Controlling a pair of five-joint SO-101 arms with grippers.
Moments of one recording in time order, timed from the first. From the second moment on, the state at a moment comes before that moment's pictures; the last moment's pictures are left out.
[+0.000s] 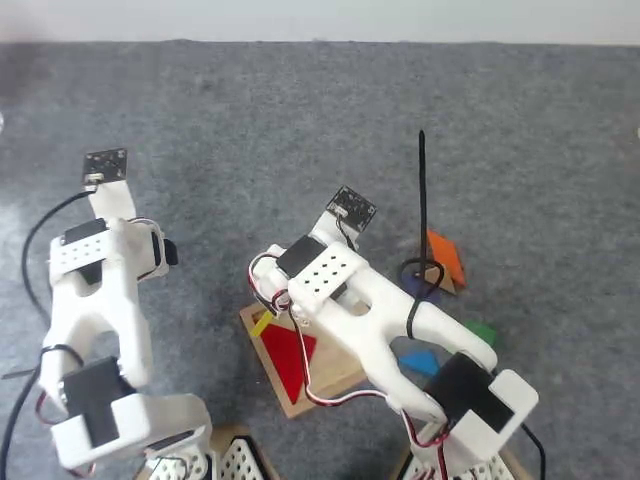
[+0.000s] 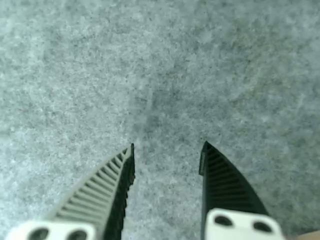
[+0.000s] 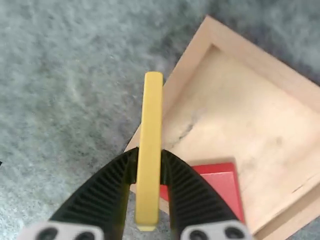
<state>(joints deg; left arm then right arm) -28.7 -4.2 40.0 53.2 -6.5 -50.5 3.6 20.5 61.0 -80.8</state>
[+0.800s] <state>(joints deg) -28.7 -4.2 40.0 52.4 -6.5 -44.0 3.6 20.5 61.4 -81.5</state>
